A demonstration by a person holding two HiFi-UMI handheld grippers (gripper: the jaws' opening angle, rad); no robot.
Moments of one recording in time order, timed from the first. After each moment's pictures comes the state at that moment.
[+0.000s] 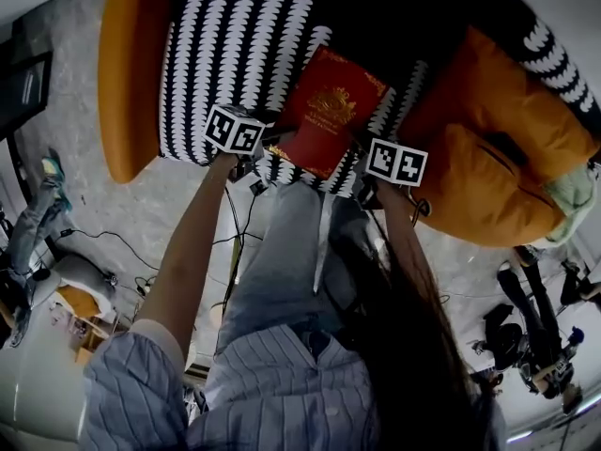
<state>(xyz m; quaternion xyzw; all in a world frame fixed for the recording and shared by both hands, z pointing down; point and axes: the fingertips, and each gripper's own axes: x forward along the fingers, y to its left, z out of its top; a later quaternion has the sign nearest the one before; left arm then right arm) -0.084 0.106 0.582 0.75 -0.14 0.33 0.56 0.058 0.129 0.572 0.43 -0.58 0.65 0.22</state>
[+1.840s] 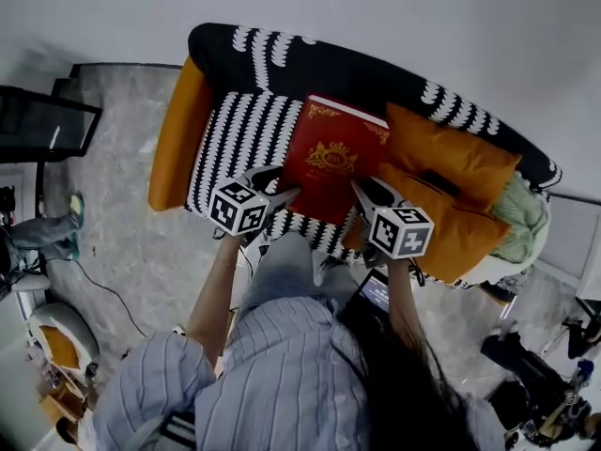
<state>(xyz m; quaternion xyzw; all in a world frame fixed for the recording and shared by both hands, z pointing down) -0.028 0.117 0.283 0.87 -0.25 0.23 0.35 0.111 0.122 0.258 0.47 -0.77 0.42 0.15</state>
